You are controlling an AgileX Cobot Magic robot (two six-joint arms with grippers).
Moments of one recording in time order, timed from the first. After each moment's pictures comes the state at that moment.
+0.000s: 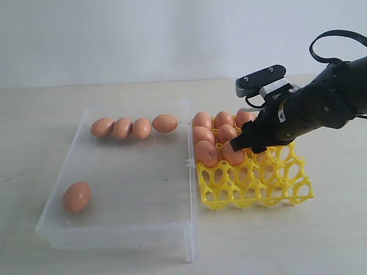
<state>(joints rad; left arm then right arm) -0.02 0.01 0.00 0.03 0.37 0.21 0.38 1.81 -0.97 -0.41 0.23 0.31</state>
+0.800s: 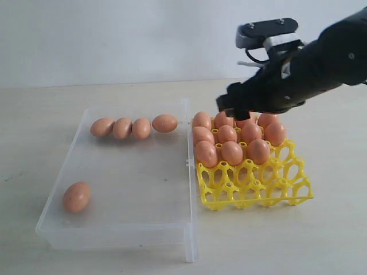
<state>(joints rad) -0.02 0.01 0.00 0.03 0.37 0.21 0.48 1.60 -1.05 -0.09 0.40 0.21</state>
